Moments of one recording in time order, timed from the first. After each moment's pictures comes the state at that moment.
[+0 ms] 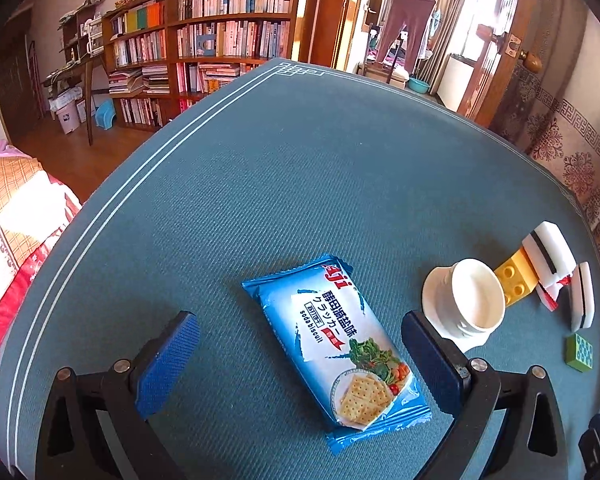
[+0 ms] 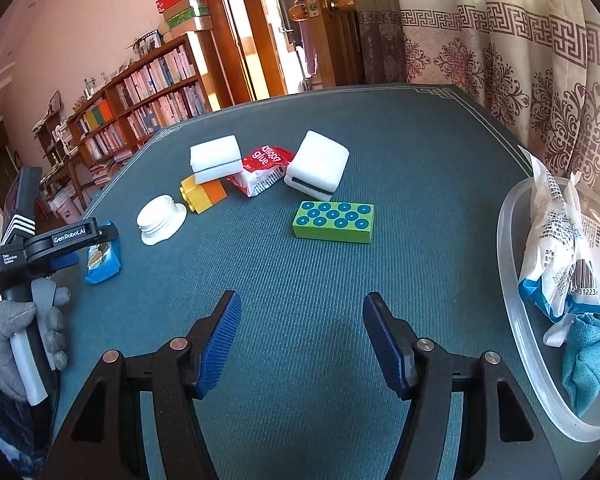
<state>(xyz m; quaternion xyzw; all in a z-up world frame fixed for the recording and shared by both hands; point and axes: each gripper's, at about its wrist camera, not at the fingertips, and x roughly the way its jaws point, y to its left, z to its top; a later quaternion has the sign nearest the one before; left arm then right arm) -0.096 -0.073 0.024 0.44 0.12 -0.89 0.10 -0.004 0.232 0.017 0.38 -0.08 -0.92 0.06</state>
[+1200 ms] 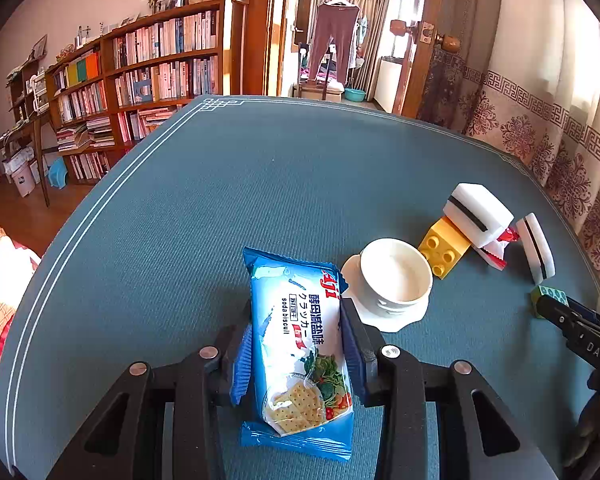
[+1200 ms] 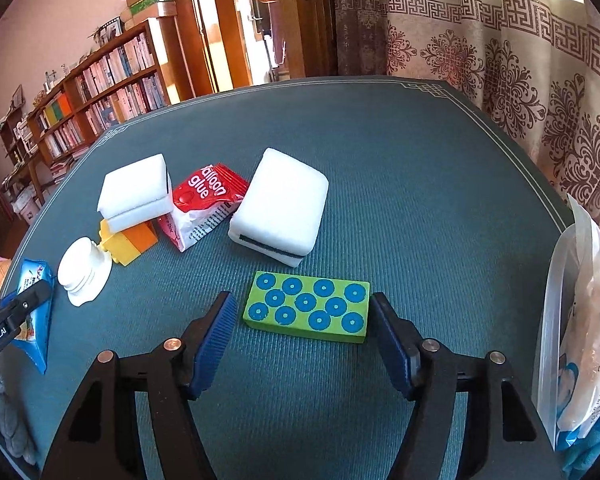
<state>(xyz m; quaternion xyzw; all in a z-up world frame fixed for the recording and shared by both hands) -0.082 -0.037 0.033 0.39 0.05 -0.92 0.00 -0.098 0.225 0.001 0.40 -0.05 -0.92 -0.01</state>
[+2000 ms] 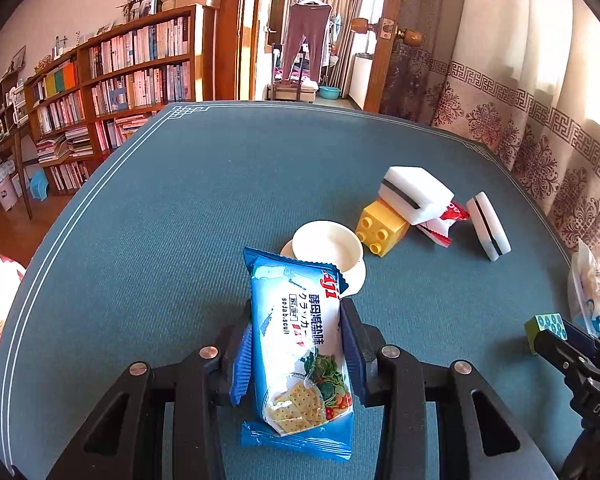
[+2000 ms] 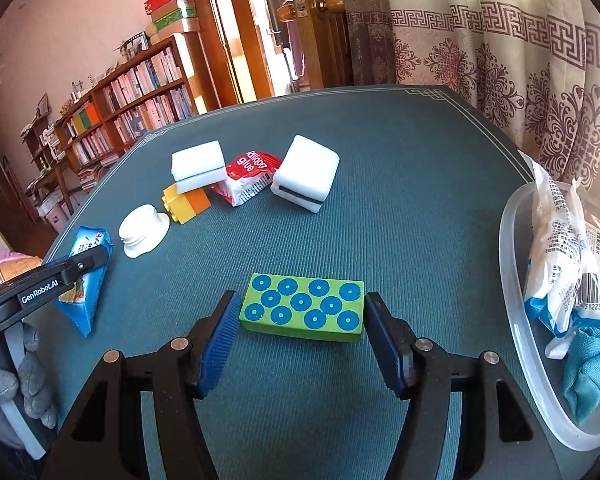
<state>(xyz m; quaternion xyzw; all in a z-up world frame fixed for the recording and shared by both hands) -0.057 -0.005 0.044 0.39 0.03 -0.92 -0.05 -0.009 0.227 0.015 0.37 -0.07 -0.93 0.03</state>
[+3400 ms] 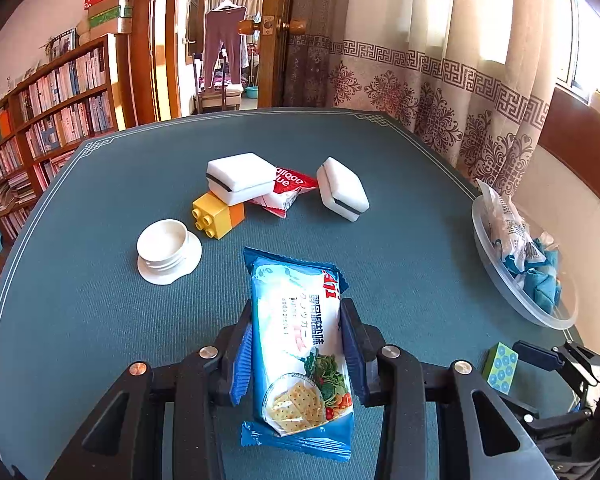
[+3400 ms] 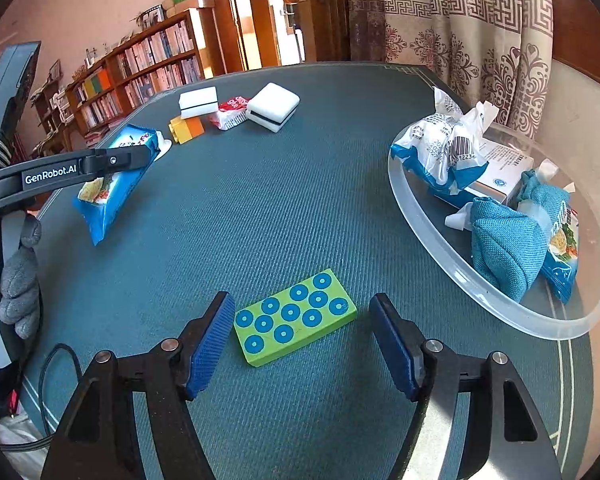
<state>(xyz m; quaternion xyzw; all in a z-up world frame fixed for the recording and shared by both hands) -0.011 0.088 0.065 0.38 -0.02 -0.91 -0.16 0.084 0.281 -0.001 0.41 -0.03 -0.91 0.06</state>
